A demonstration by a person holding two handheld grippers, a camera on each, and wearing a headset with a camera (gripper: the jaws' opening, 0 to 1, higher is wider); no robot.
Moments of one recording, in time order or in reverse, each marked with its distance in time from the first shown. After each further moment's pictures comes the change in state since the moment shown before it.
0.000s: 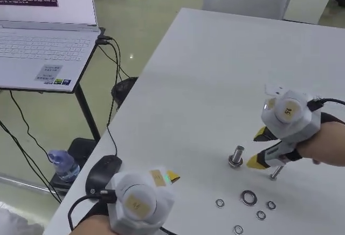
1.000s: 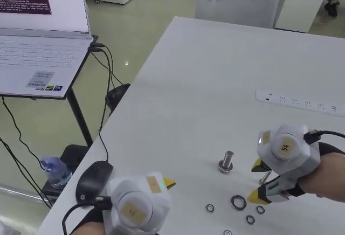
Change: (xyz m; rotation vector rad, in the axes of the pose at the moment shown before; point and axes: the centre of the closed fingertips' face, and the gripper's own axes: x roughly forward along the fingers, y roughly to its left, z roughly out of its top) left arm 0.003 -0.003 0.007 0.015 0.009 0.006; right arm 0.003 0.043 -0.026 -0.043 0.050 0.061
